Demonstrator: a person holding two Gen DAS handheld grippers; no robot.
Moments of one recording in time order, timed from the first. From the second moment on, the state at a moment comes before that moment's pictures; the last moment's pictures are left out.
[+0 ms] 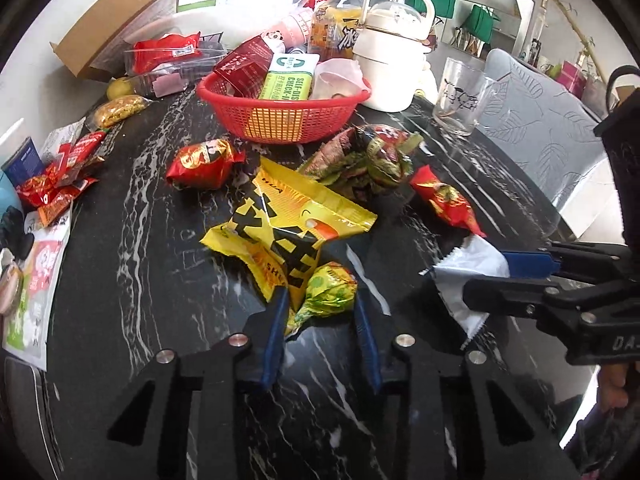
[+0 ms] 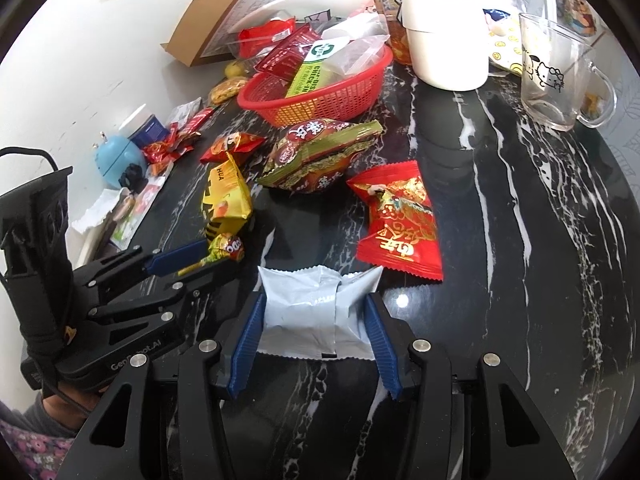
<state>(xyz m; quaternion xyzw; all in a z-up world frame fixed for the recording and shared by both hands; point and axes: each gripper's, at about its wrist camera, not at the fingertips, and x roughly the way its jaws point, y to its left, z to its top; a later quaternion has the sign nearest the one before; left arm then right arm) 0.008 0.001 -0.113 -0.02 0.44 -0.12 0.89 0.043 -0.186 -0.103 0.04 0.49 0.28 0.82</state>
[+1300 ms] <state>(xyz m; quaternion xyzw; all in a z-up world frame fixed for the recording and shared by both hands) 0.016 -0.010 -0.117 -0.03 0.44 -0.13 0.89 0.032 -0.187 -0.111 0.03 0.50 0.28 0.82</state>
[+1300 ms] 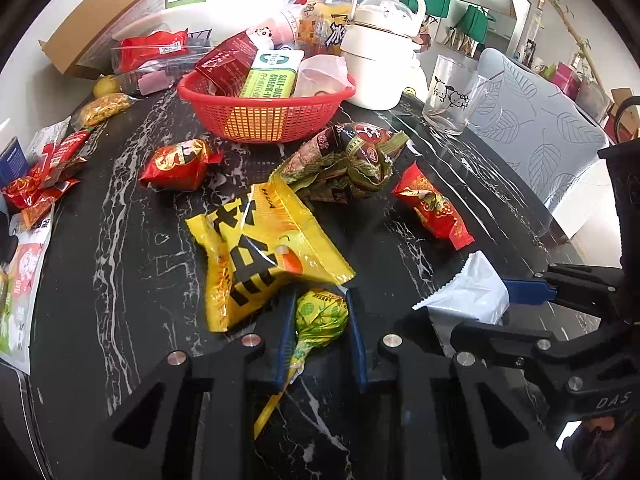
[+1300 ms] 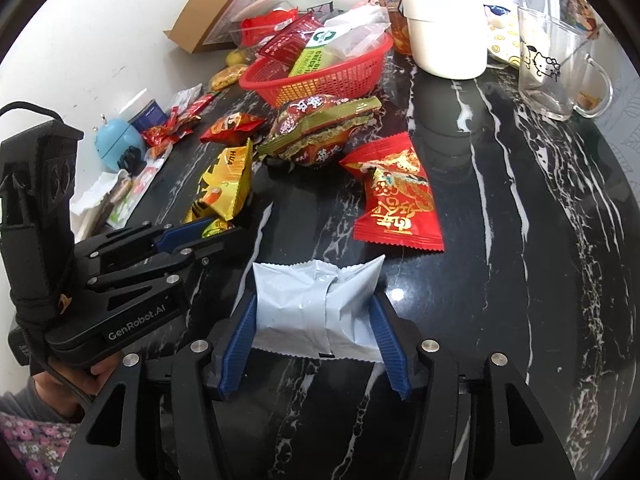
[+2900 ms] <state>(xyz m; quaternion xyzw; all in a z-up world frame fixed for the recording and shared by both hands) 0.030 0.013 0.034 -0.05 0.27 -0.16 0.95 0.055 -0.176 0.018 0.05 0.37 0.36 0.86</state>
